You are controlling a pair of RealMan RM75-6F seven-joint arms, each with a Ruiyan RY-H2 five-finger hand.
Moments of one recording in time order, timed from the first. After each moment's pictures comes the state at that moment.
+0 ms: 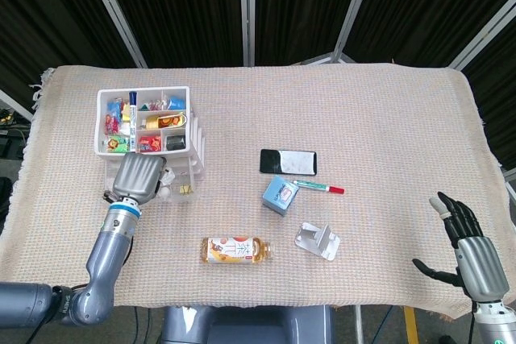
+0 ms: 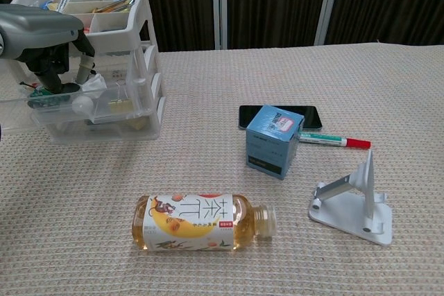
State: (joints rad) left arm -0.89 -1.34 -0.17 -1.99 0.51 1.36 1.01; right arm 0.04 -1.10 0.00 -1.66 -1.67 1.60 0.26
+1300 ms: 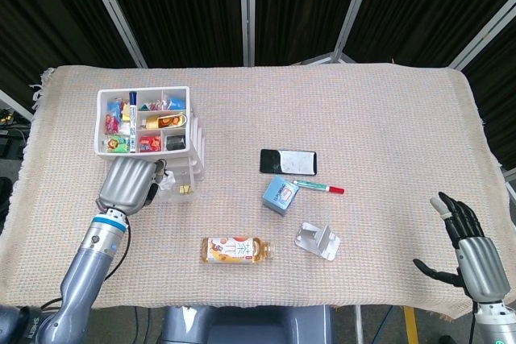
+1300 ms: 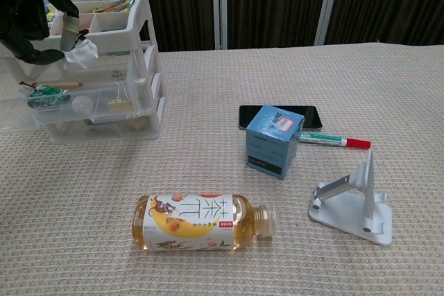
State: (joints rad) left arm -0.82 -1.17 -0.13 -2.24 0.71 1.43 0.91; right arm 0.04 -1.10 0.00 -1.66 -1.68 1.60 0.25
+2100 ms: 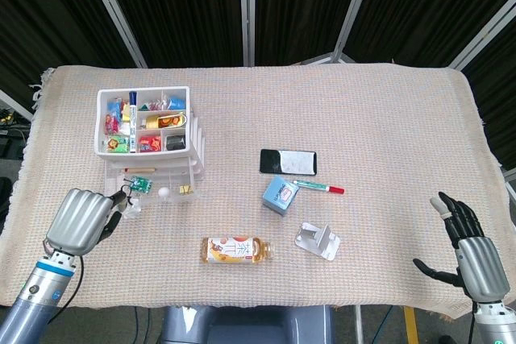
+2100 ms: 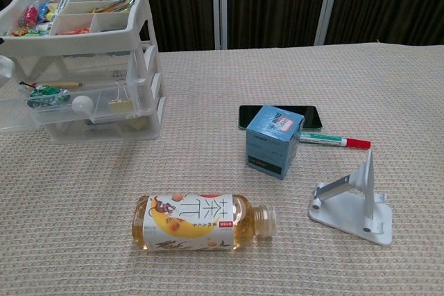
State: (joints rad) left arm -0.49 -1.02 0.15 -2.17 1.34 1.49 0.64; right arm 0.04 -1.10 0.00 -1.66 -1.67 1.60 0.24
